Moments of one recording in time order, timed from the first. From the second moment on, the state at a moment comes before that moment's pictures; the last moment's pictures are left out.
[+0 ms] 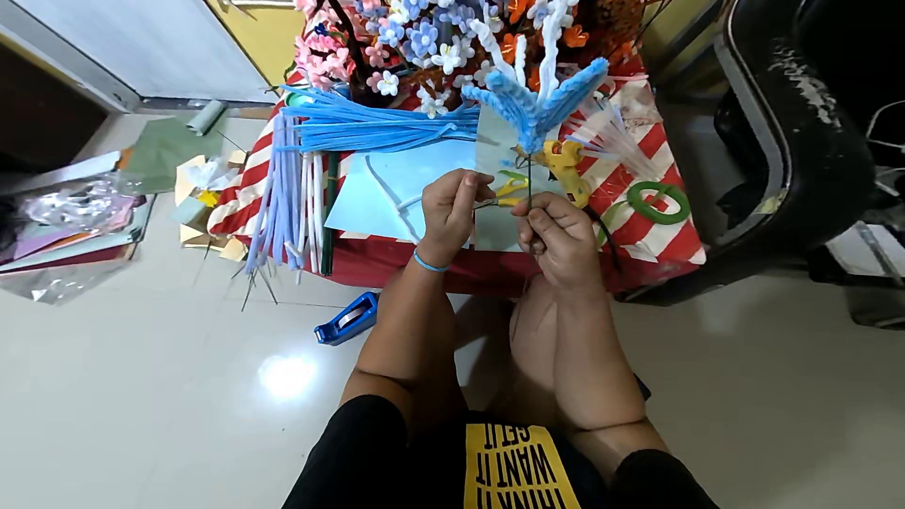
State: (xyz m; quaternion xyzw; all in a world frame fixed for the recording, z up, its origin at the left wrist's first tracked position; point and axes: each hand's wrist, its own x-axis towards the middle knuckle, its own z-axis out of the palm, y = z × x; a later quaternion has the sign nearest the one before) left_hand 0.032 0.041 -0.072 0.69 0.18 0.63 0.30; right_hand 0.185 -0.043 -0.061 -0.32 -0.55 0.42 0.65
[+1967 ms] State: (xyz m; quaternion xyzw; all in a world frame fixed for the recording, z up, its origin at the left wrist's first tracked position) left_hand 0.042 0.028 -0.054 0.45 0.20 0.60 0.64; right_hand 0.246 -0.012 -0.080 -0.58 -0.48 0.03 0.66
